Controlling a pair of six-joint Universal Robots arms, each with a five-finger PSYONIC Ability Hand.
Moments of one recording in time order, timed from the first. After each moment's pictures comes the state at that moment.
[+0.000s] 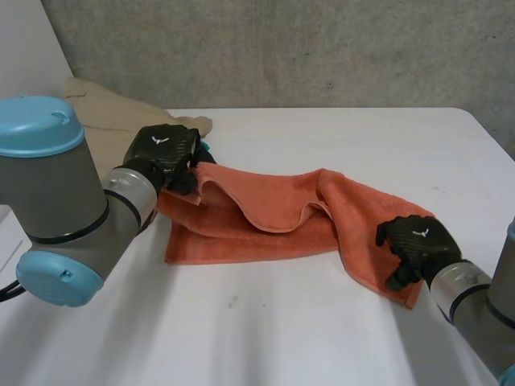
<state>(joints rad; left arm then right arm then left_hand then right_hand) 4.23 -1.95 -1.40 3.19 -1.57 3.29 1.82 -1.30 1.95 -0.23 1.44 2.85 1.14 1.20 1.19 1.20 0.99 0.63 0.64 0.62 0.62 0.42</state>
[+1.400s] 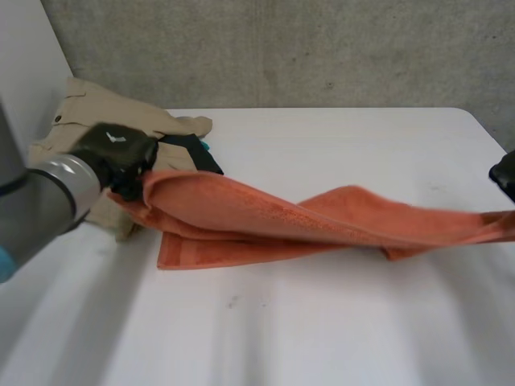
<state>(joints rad) 4.37 -1.83 -1.37 2.87 -1.51 3.58 1.55 -1.40 1.37 0.57 1.45 2.19 1.14 1.20 1.19 1.20 0.99 1.12 1.18 1.19 1.20 0.99</state>
